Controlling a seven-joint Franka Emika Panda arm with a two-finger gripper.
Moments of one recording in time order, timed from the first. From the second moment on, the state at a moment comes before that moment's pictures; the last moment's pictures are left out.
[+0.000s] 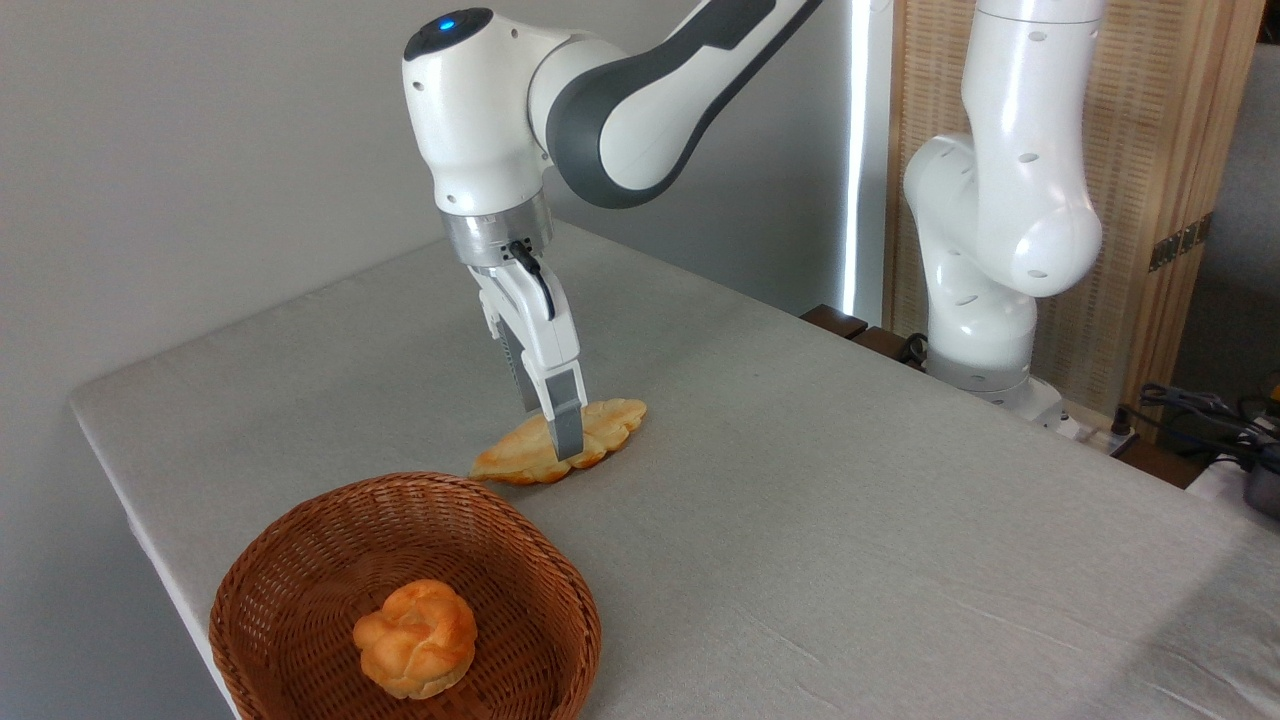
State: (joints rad) arm -0.44 -0.11 0.13 -2.19 -0.04 2.04 0.73
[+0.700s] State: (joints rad) arm -0.44 -0.08 0.13 -2.19 -0.04 2.04 0.73
